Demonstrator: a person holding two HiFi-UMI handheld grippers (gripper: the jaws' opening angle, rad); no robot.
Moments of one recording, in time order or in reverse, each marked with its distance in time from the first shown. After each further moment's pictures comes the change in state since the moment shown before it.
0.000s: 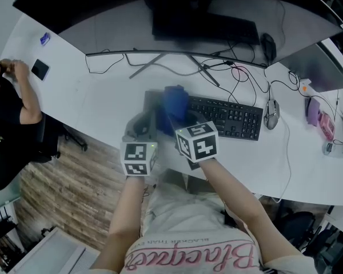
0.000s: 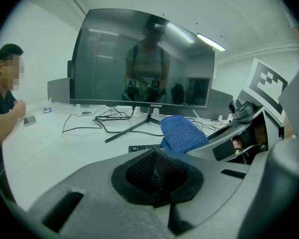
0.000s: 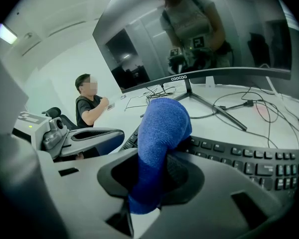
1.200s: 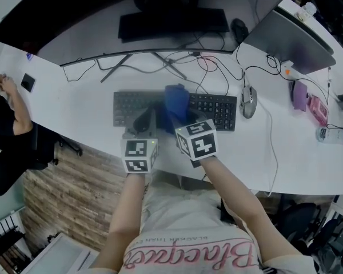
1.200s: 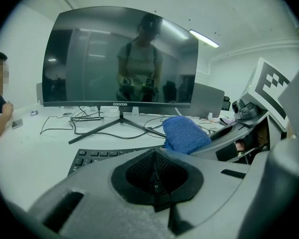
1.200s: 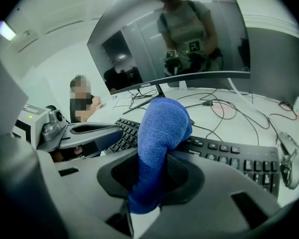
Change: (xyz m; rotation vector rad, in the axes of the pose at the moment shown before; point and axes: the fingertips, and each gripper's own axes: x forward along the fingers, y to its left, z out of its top) left arm 0.035 -0.113 0.012 0.038 0.026 -0.046; right arm -0.079 -0.091 -0.029 0.002 -0.007 -0.072
